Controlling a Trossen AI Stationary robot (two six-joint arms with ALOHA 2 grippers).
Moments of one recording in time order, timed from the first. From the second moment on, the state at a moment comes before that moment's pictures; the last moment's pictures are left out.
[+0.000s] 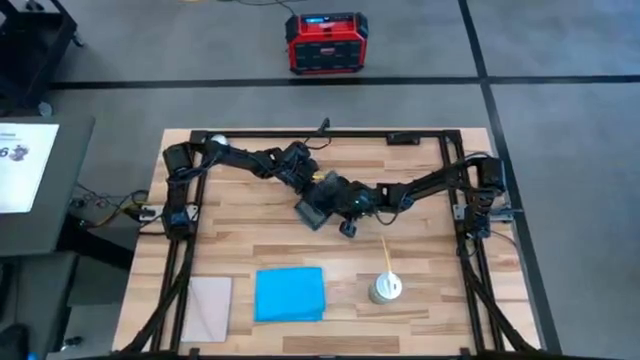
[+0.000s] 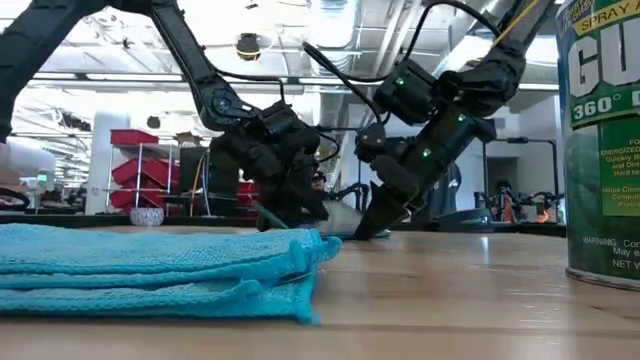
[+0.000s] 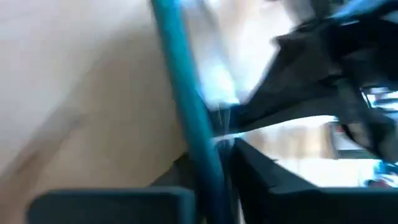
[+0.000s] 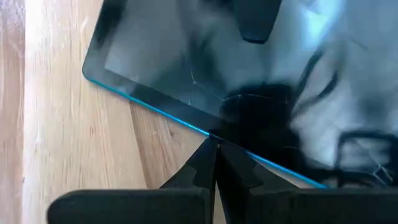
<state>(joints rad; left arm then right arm) 0.45 2.03 1.00 0.08 0.61 -0.37 -0.16 1.87 0.81 0.19 0.05 0.15</state>
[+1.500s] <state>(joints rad) 0.37 1.90 1.00 0.21 0.65 -0.24 -0.08 1.63 0.83 -0.12 0.34 0.20</state>
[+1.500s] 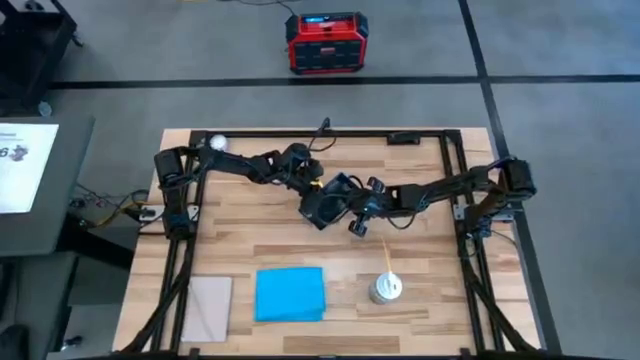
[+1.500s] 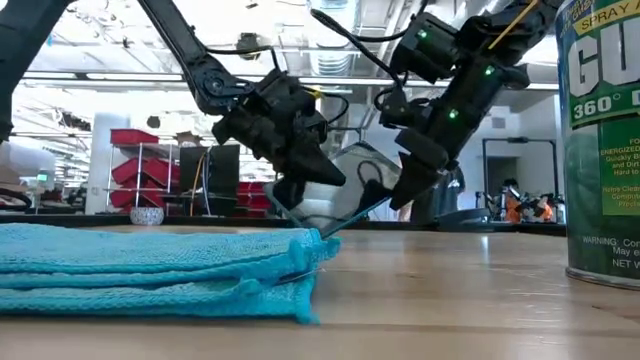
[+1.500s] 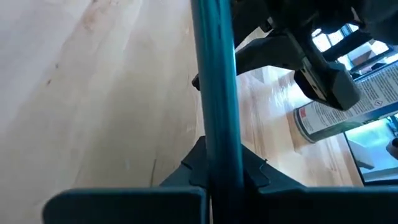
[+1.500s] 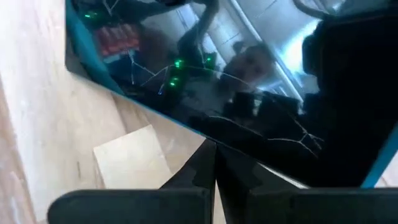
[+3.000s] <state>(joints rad) 0.36 1.81 0.99 0.47 0.57 -0.11 -0.12 1.36 0.93 -0.26 0.47 0.08</state>
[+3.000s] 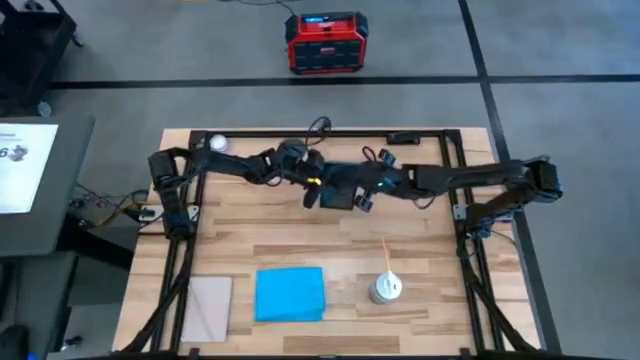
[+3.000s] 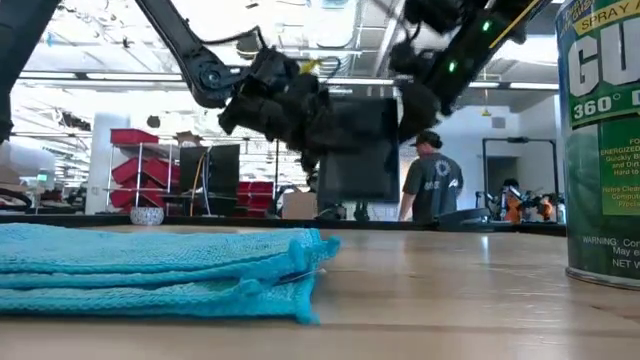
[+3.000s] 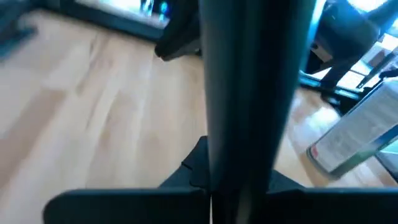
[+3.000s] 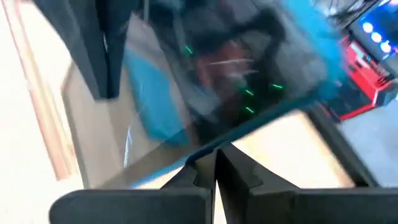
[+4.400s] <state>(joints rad) 0.24 1.62 0.99 0.39 0.12 0.07 0.79 1.10 0.97 -0.51 0.92 0.73</state>
